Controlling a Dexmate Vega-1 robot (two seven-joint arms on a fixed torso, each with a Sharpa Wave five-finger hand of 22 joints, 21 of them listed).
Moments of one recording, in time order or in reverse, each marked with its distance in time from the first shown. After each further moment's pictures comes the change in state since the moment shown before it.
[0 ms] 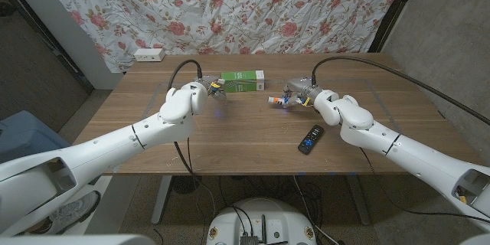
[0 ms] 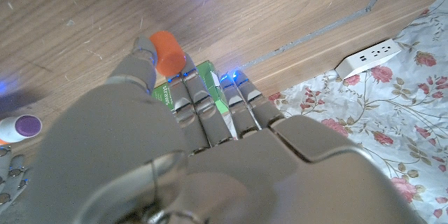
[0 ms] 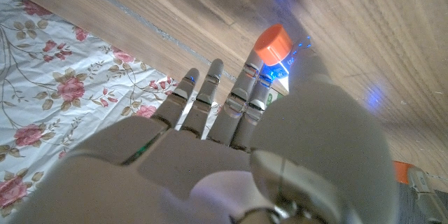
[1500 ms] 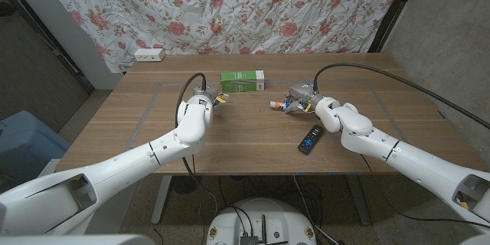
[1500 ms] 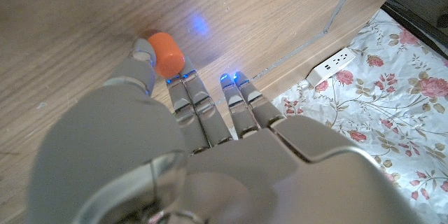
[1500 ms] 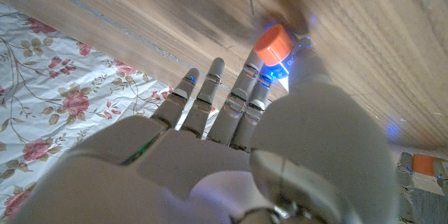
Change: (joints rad) left arm 0.110 -0.117 -0.032 0.124 0.378 0.012 -0.175; left_hand -0.015 0.004 -0.009 0.001 0.000 -0.011 -0.022 0.001 0.000 -0.021 -0.011 0.000 0.000 0.008 0.000 0.000 0.000 -0.028 0.002 0.000 0.000; right arm -0.017 0.006 -0.015 0.047 0.019 -0.005 -0.064; right_hand -0.004 0.004 -0.001 -0.001 0.000 -0.004 -0.004 -0.003 0.003 -0.005 0.005 0.005 0.005 0.022 -0.003 0.000 0.005 0.006 -0.006 0.000 0.000
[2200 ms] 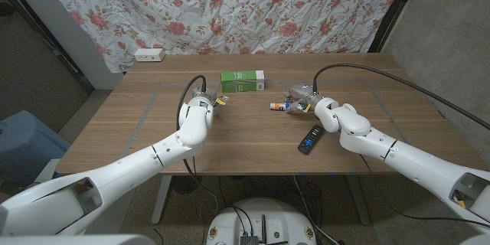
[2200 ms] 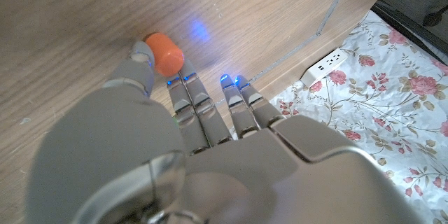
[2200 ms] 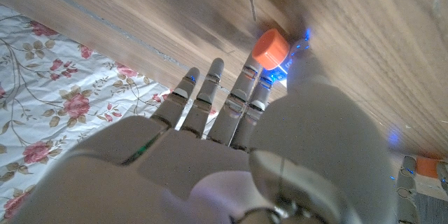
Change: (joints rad) left arm 0.029 -0.031 -0.031 0.035 0.067 -0.018 -0.016; left_hand -0.018 -0.018 -0.015 -0.001 0.000 -0.052 -0.005 -0.001 0.001 -0.062 0.002 -0.004 0.000 -0.010 -0.001 0.000 0.000 -0.038 0.000 -0.007 -0.002; right arm 0.010 0.006 -0.016 0.018 -0.002 -0.010 -0.007; right_hand 0.004 0.004 -0.009 0.002 0.004 -0.027 -0.027 -0.027 -0.005 -0.048 0.000 -0.009 0.001 0.000 0.000 -0.023 -0.007 0.009 -0.002 0.000 0.000
